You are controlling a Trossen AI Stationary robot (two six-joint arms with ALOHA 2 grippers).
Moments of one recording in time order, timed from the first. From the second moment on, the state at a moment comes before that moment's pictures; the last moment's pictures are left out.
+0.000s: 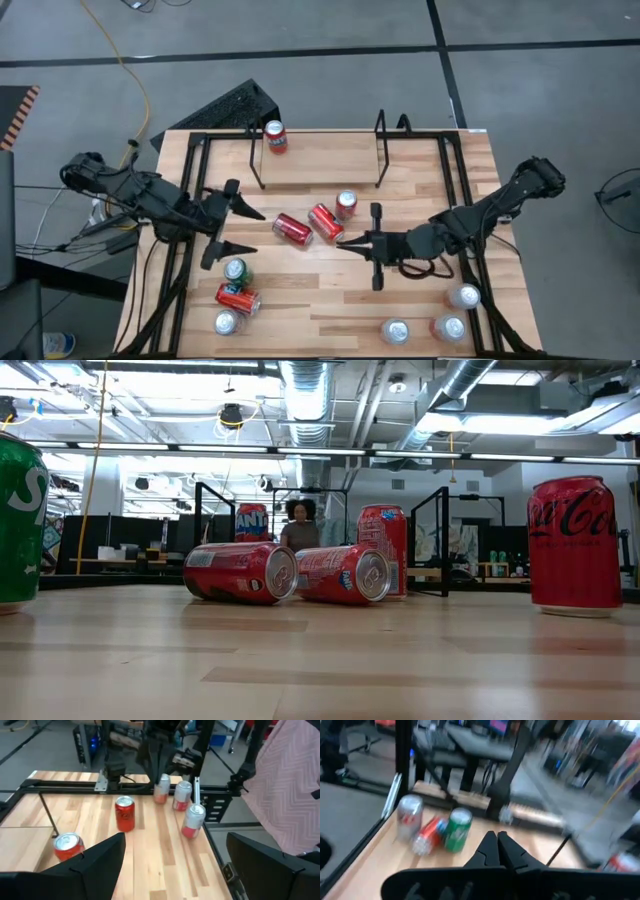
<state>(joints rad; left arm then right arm) -0.42 0.99 1.25 -0.48 -0.26 -0.23 0.49 1.36 1.14 0.05 0.55 -0.19</state>
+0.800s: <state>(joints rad) -0.55 0.89 1.09 -0.59 -0.47 -0.33 0.17 1.14 0.91 0.12 -0.27 0.11</state>
